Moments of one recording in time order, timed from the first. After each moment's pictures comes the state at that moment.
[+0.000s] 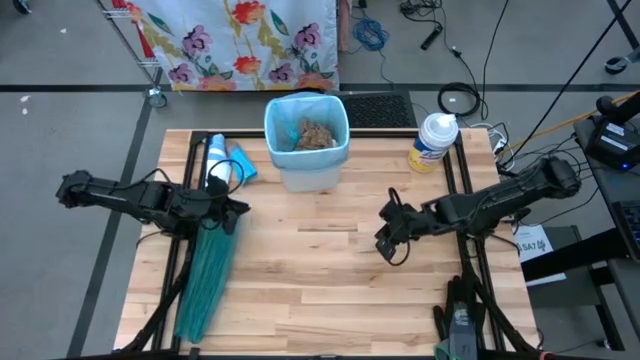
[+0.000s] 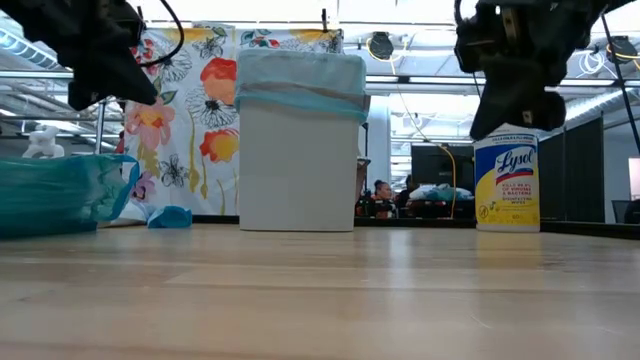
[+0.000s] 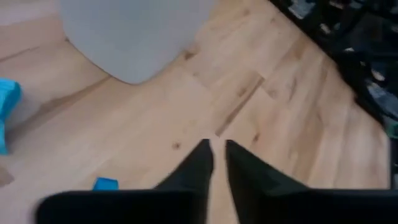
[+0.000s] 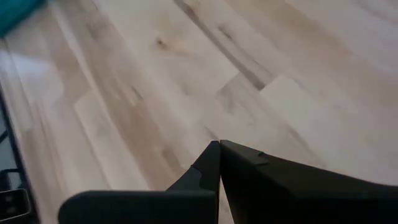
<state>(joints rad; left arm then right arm) -0.16 0.59 0.55 -0.63 -0.36 -0.83 0.24 1.21 0.76 -0.49 0.18 0.95</state>
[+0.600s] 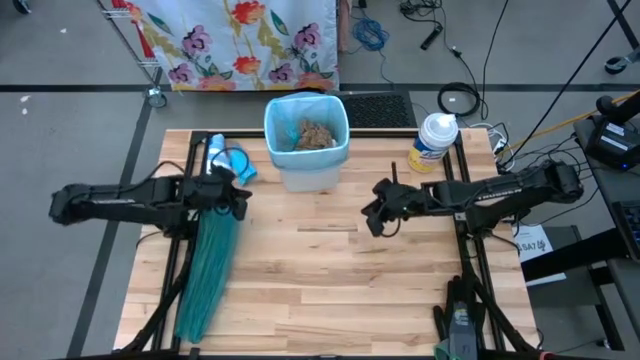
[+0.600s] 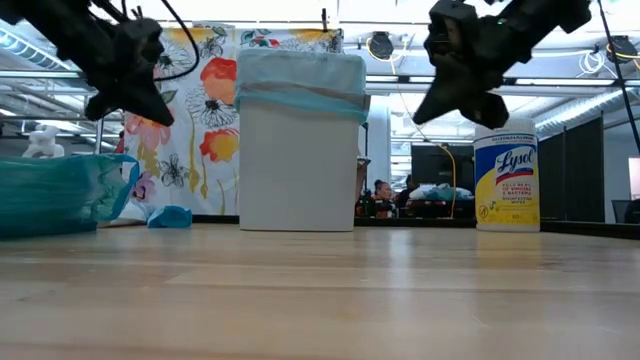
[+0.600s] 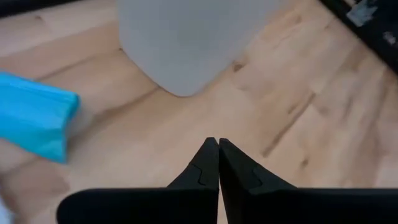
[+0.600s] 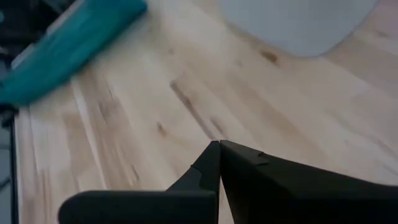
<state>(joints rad) 0.13 0.66 0.55 -0.60 -0.24 -0.69 0.03 1.20 0.75 -0.25 0.18 0.75</state>
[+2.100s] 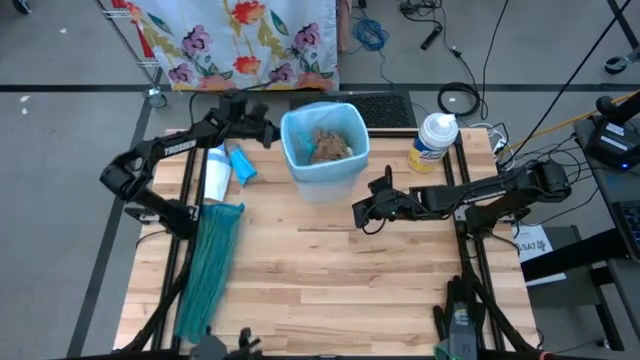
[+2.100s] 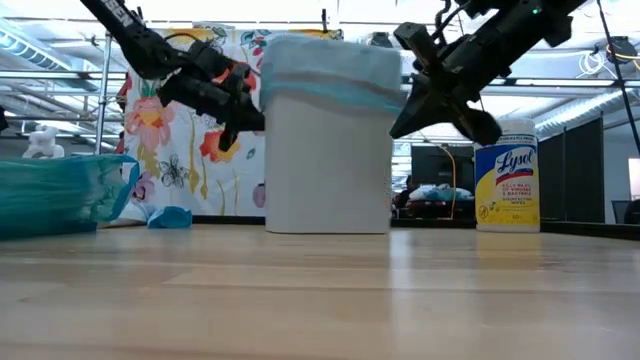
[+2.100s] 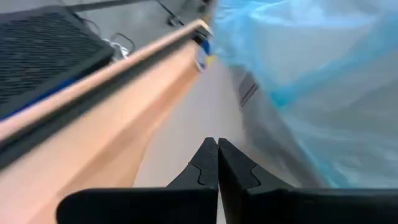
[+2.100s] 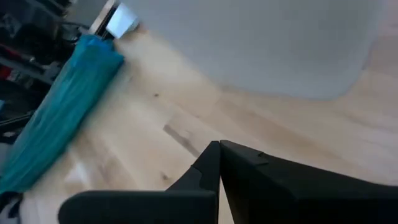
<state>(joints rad) 0.93 1.45 0.88 0.10 0.79 -0.31 0.05 1.32 0.75 -0.12 0.33 1.03</state>
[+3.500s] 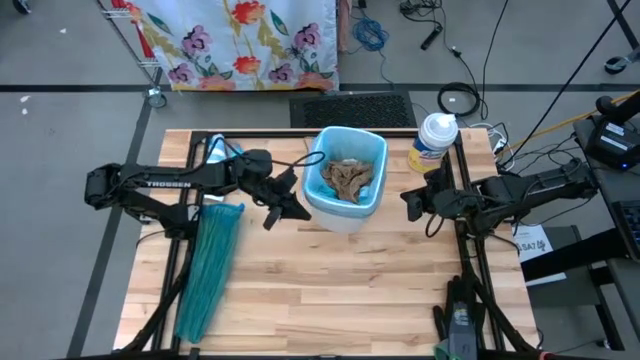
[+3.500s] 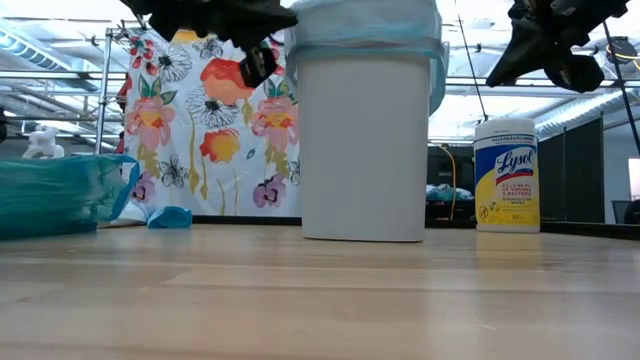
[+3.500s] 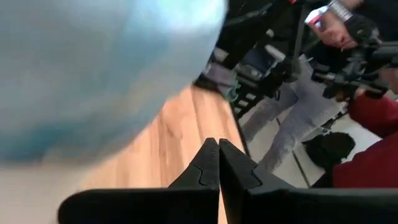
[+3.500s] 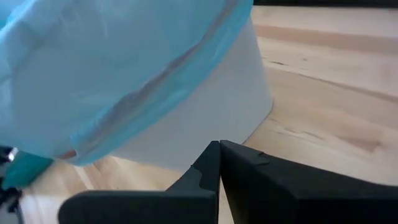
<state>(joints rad) 0.20 1.27 0.88 0.02 0.64 -0.38 0.23 0.77 0.75 -0.74 0.58 1.16</state>
